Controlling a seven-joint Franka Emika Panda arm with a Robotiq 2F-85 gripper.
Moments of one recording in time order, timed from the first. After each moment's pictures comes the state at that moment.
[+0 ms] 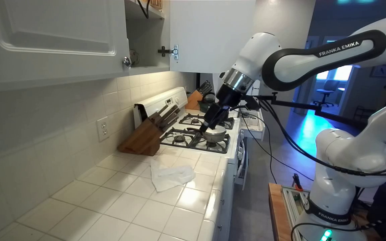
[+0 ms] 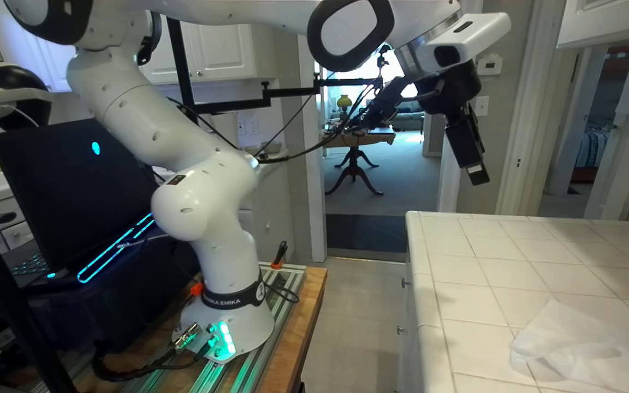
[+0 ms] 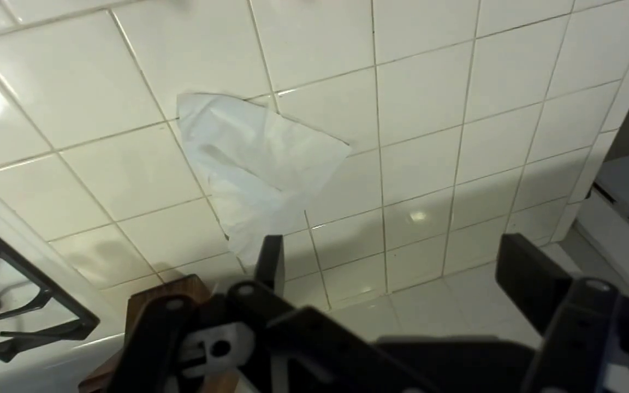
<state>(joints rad) 0.03 -0.73 0.02 -2.66 0.17 2.42 0.16</state>
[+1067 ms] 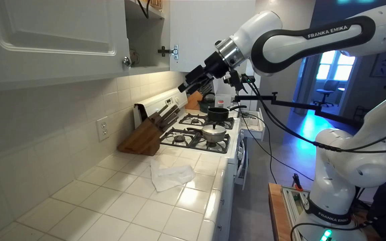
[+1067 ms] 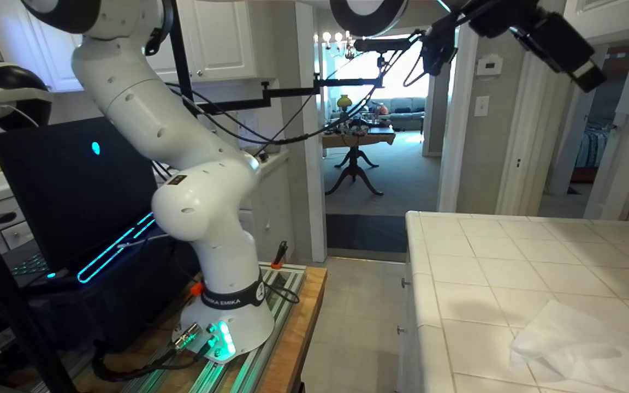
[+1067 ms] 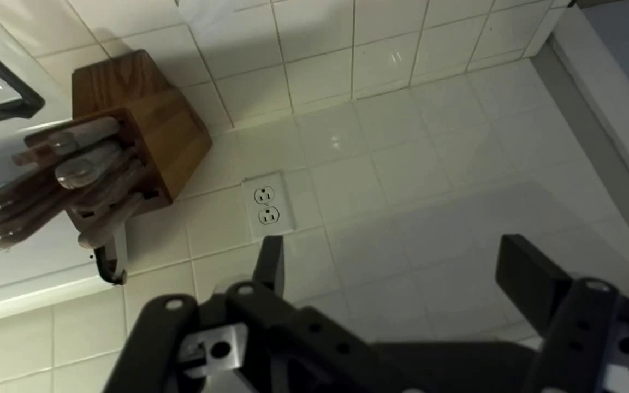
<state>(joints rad) 0.04 -0.63 -0.01 -2.49 0.17 2.71 0.08</state>
